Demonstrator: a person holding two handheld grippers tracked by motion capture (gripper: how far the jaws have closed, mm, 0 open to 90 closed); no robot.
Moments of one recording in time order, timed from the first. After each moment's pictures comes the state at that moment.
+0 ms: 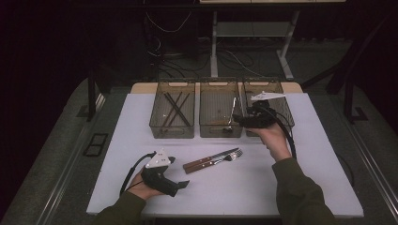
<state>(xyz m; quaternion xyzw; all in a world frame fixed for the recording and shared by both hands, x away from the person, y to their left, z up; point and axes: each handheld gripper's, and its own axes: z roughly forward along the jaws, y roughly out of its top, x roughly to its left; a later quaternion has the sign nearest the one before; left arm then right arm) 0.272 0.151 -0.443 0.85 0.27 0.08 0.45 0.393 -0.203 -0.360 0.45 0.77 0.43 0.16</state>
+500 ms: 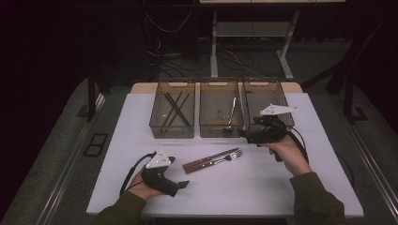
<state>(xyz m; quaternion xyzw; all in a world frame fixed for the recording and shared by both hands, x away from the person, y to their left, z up) 0.272 0.151 -0.443 0.85 0.26 0.08 0.45 0.355 -0.222 -0.375 0.40 0.79 0.44 0.15</state>
